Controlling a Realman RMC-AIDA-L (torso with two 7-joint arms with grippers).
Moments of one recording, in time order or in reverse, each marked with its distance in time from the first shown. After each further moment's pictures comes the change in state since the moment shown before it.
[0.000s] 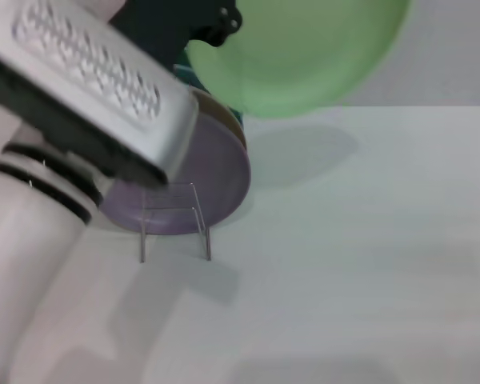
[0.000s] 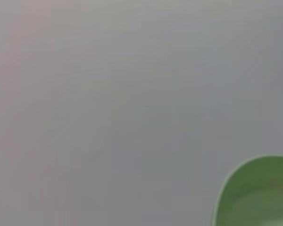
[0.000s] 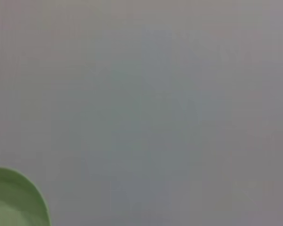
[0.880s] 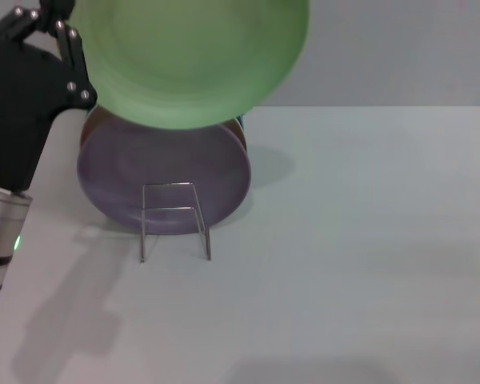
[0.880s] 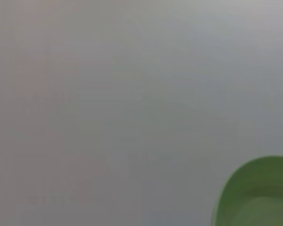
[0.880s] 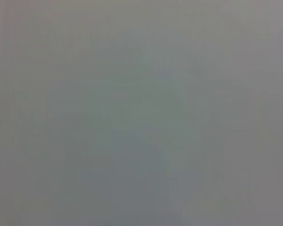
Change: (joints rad) left arm -0.131 -0.008 -0.175 0.878 0.462 0.939 -0.915; right arm 0.005 -0.003 -0.007 -0.004 -0.001 0.008 0.017
